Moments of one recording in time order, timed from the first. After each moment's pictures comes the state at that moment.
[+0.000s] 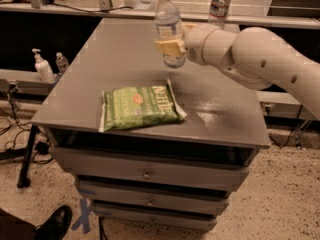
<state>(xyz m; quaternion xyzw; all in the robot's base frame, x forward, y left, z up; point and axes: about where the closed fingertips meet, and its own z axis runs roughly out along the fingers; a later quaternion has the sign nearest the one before) 0.705 -0.028 0.946 -0.33 0.68 0.15 0.64</state>
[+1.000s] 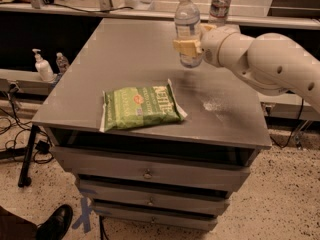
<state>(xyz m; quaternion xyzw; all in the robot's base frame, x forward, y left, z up) 0.710 -0.089 0.944 -0.29 0.70 0.11 0.65</state>
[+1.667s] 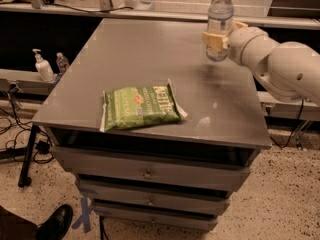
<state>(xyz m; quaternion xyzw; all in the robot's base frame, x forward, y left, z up) 0.737 -0.180 0.949 -0.19 0.70 0.06 0.69</state>
